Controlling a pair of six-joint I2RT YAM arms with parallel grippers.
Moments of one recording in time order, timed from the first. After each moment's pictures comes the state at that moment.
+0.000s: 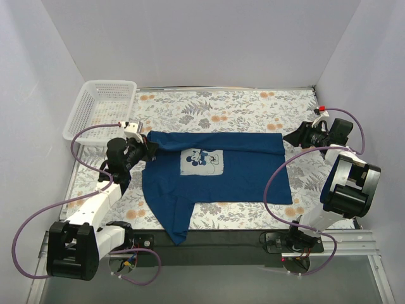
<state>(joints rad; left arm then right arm) -0.12 1.07 0.50 0.30 0.37 -0.20 -0.37 1.61 0.88 0.07 -0.95 -0.03</state>
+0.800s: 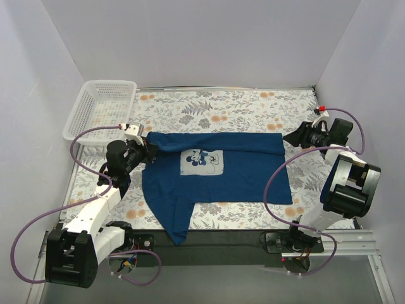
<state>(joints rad) -0.14 1.00 0.48 0.26 0.35 -0.18 -0.37 1.61 0.88 0.07 -0.95 -0.03</state>
